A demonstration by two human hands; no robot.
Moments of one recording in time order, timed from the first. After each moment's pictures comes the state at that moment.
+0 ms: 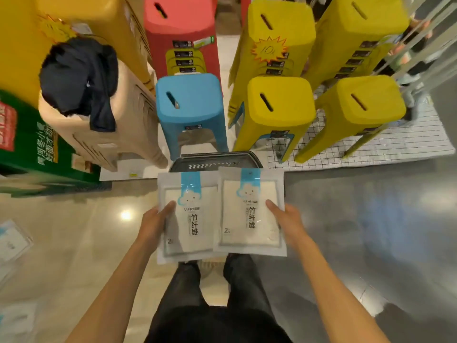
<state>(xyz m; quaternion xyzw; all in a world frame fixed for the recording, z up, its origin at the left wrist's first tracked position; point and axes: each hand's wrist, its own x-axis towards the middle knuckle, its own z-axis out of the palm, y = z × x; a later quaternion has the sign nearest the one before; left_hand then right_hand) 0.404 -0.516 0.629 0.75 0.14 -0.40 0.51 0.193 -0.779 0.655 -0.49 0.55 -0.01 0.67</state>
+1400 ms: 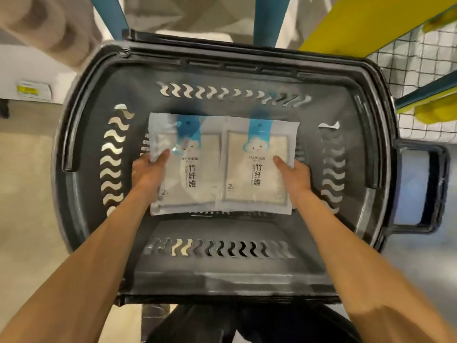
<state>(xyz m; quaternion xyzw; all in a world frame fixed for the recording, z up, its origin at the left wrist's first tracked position) 0.513 -0.606 0.063 0.84 0.24 -0.34 0.34 0.339 -0.869 0.054 -0.58 0.61 0.06 0.54</state>
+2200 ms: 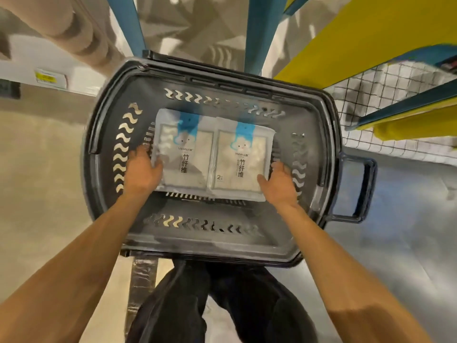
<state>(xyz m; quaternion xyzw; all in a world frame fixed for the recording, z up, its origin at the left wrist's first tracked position) 0.492 -0.597 0.142 0.93 0.03 -0.32 0.18 0.331 -0.862 0.154 -0.79 0.45 0.29 0.29</state>
